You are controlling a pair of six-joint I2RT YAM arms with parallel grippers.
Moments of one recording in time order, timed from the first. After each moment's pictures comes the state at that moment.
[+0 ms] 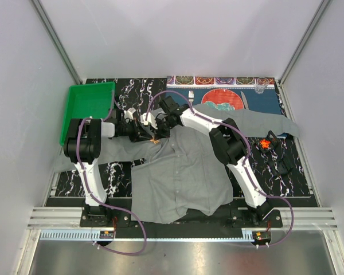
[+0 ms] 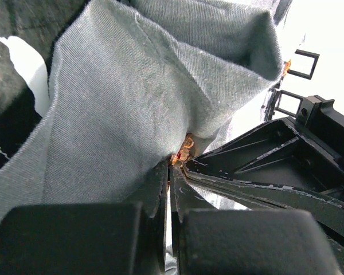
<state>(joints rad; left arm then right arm) -0.04 2.04 1.04 0.05 0.93 -0.55 0.70 2.42 1.97 -0.57 -0.69 -0.87</state>
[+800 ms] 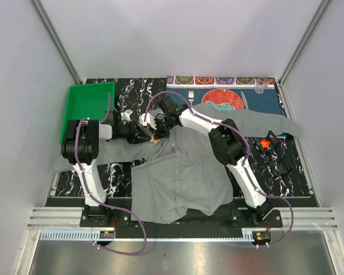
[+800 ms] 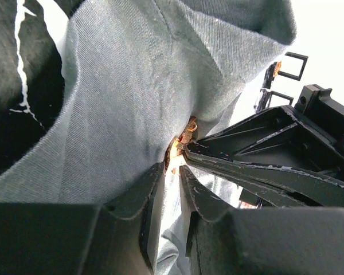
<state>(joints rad) -0.01 2.02 0.99 0.08 0.96 -0.58 0.71 2.42 1.98 -0.58 -0.65 -0.88</state>
